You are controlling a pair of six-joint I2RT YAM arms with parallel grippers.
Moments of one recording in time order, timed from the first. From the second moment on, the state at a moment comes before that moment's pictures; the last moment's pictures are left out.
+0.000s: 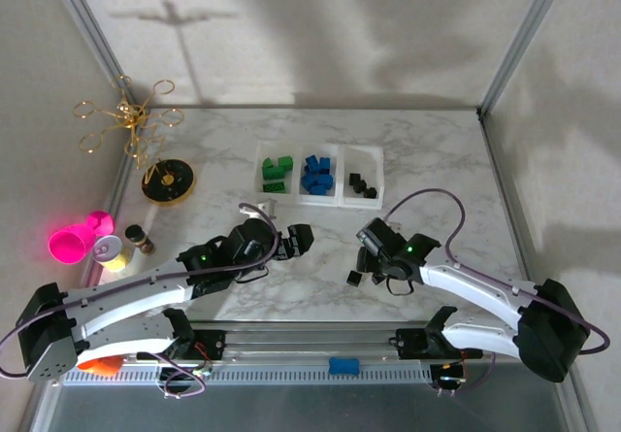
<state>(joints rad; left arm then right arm) -0.96 1.05 0.65 -0.18 -0.24 -0.94 0.84 1.12 0.63 -0.75 0.20 0.93</state>
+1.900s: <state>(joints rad) -0.98 1.10 0.74 -0.19 -0.31 -0.90 0.72 1.17 0.84 -0.67 0.31 0.84</state>
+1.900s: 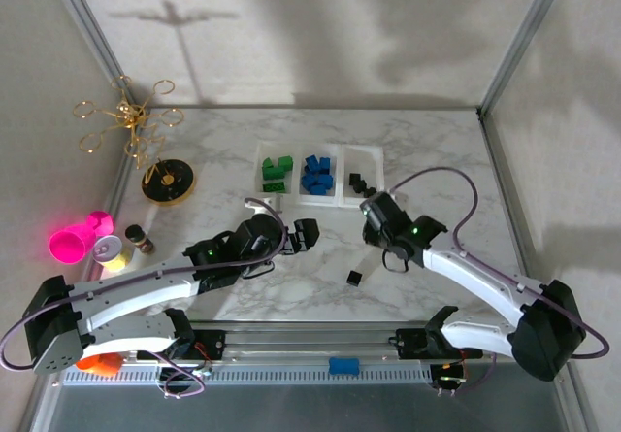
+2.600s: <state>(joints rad) -0.88 1.22 0.85 -0.16 -0.33 -0.83 0.45 1.82 1.30 -0.41 0.20 0.50</state>
